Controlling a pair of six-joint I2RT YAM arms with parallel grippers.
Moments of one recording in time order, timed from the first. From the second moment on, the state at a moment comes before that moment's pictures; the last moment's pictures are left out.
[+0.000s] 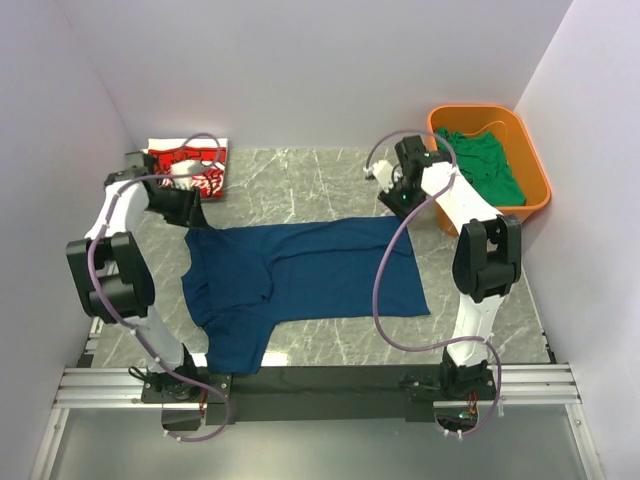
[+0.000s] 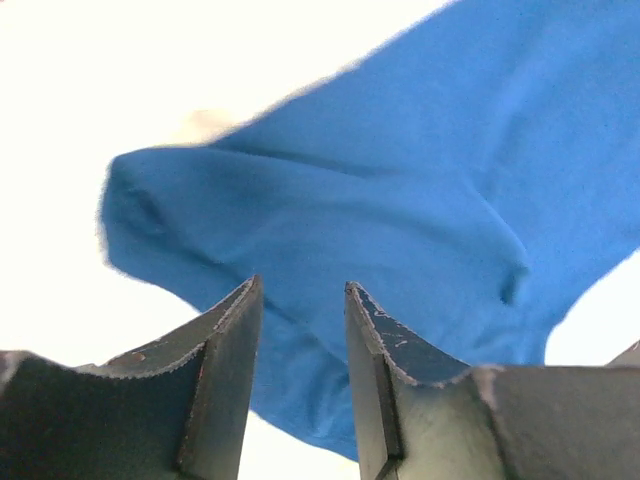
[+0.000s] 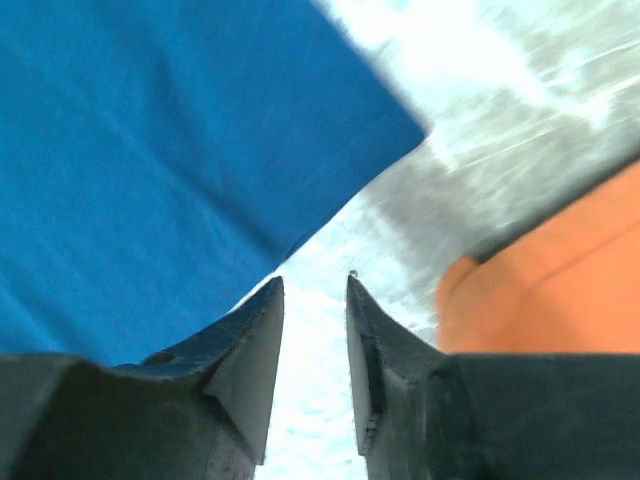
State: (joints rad) left arm 0.20 1.75 1.42 -0.88 0.61 0.45; right arm 0.22 1.94 1.66 -1.00 -0.07 -0.69
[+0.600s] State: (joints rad) left arm 0.31 1.98 1.44 -0.79 0.58 0.26; right arm 0.25 2.19 1.85 -1.00 -0.10 -0.49
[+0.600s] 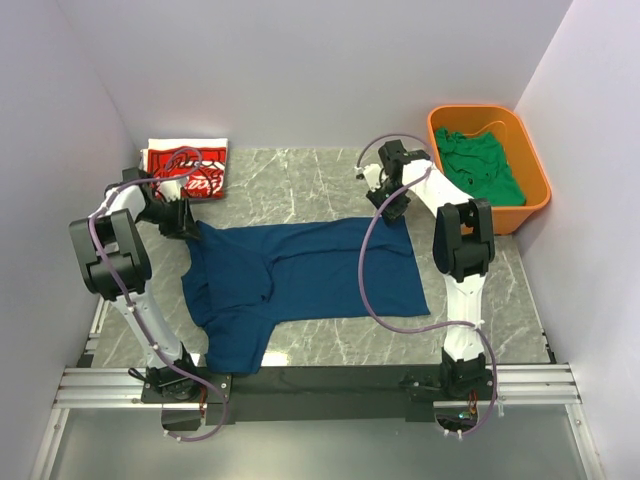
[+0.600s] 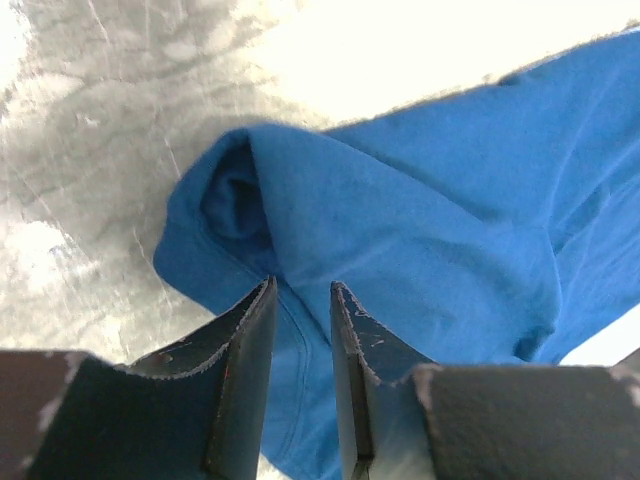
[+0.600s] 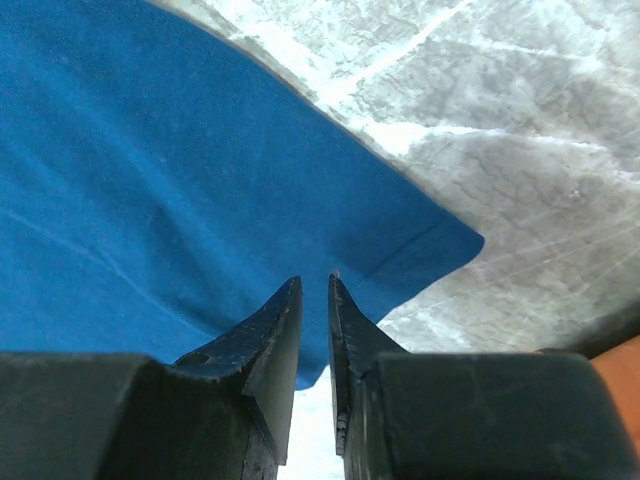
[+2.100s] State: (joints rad) left arm 0.37 1.91 1.28 -0.90 0.60 0.32; right arm 0.25 2.16 1.74 -0.96 -0.05 -0.48
